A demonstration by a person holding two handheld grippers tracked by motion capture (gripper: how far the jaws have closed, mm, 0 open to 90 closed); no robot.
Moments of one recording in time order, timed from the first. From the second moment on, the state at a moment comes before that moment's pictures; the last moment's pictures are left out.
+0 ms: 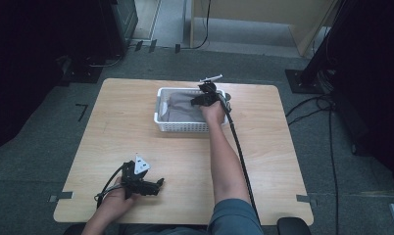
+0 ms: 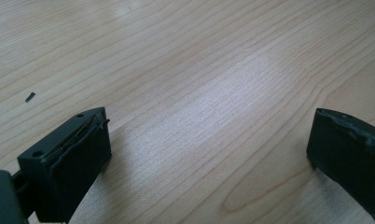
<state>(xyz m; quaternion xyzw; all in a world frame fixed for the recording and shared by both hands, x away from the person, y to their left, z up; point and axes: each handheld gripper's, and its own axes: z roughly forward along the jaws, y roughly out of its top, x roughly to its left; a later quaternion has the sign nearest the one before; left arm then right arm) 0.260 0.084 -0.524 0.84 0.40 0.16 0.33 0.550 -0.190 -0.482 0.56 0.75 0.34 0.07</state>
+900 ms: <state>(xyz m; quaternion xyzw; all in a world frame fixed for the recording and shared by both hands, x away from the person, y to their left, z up) 0.260 0.084 -0.524 0.84 0.40 0.16 0.33 0.521 -0.209 -0.419 0.52 0.77 0.35 0.10</state>
